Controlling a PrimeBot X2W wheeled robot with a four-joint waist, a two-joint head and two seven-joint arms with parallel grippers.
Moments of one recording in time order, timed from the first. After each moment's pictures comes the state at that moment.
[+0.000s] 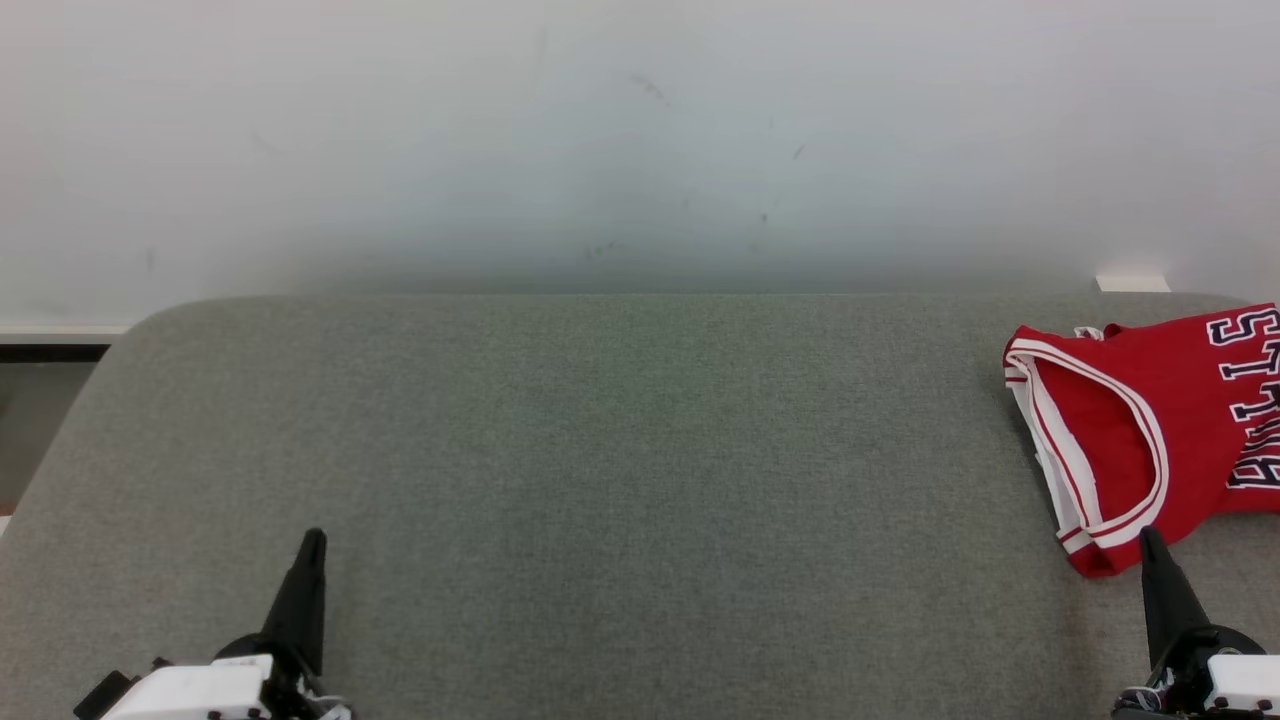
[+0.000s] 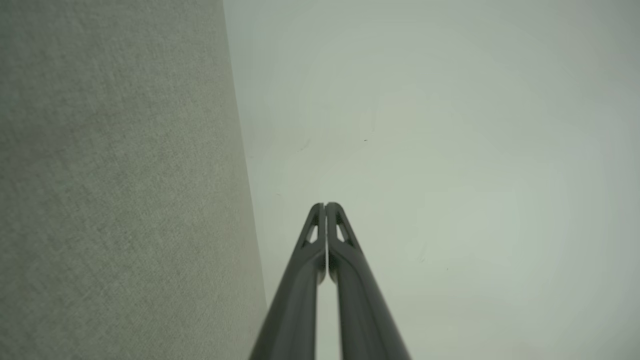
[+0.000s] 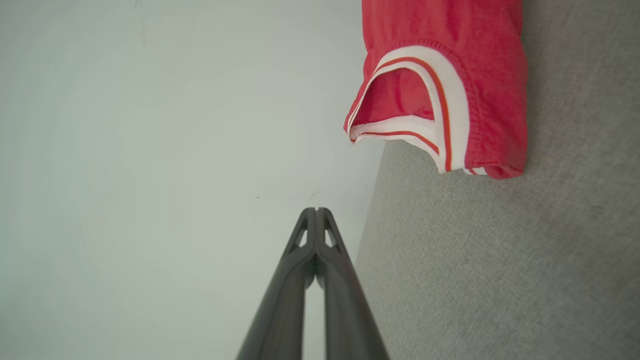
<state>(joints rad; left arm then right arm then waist) -0.11 0.05 0.12 0.24 -1.61 -0.12 0.11 -0.12 -0.05 -0.11 0.26 1.61 0.13 0.11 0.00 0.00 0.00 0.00</state>
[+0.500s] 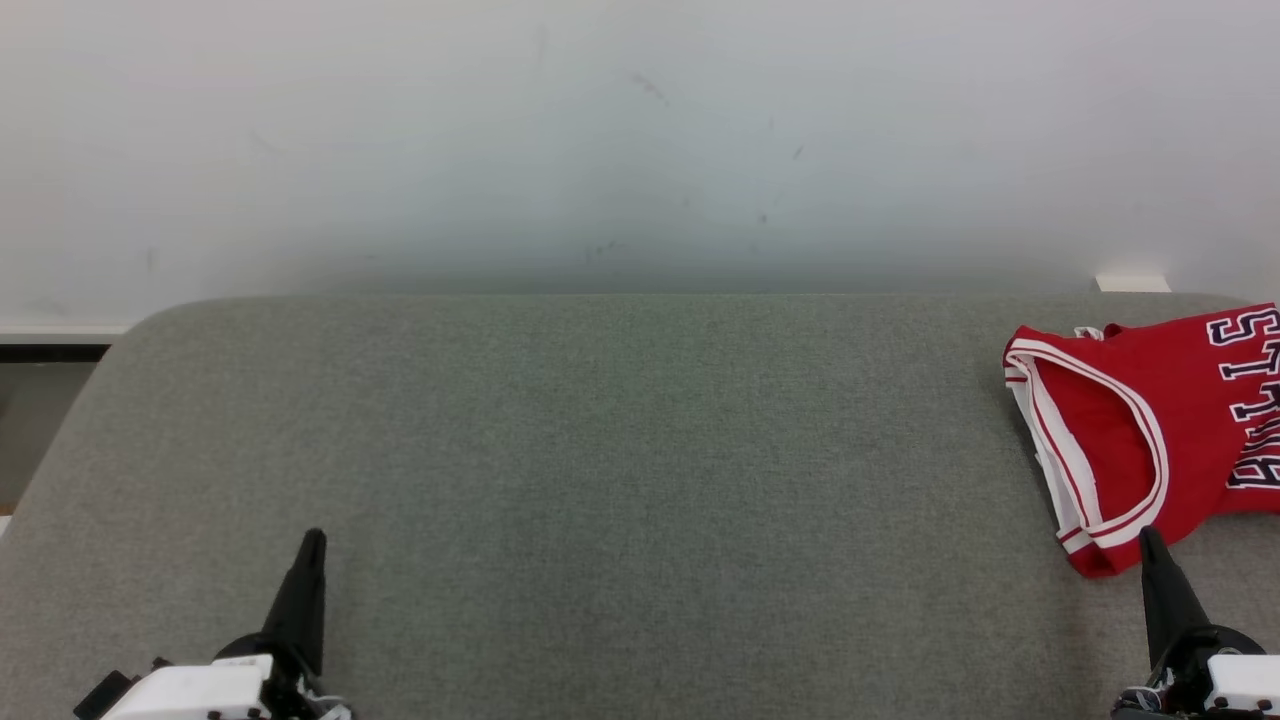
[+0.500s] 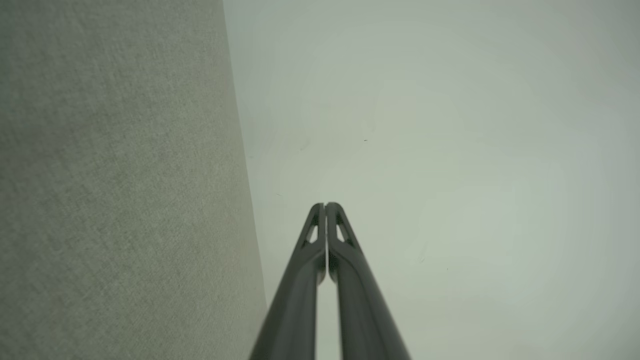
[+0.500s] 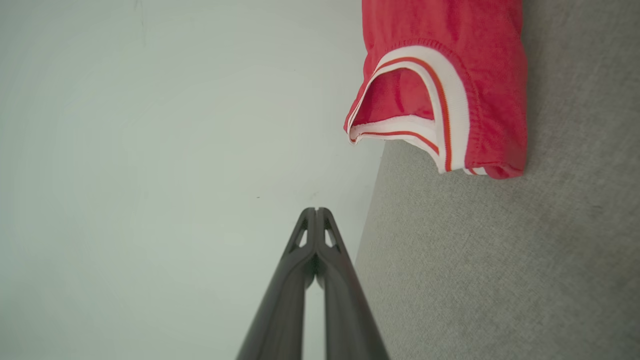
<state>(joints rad) -0.11 0.05 0.12 0.24 -1.61 -0.12 0.11 -0.12 -0.05 -0.11 0.26 1.61 0.13 0.11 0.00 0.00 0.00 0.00</state>
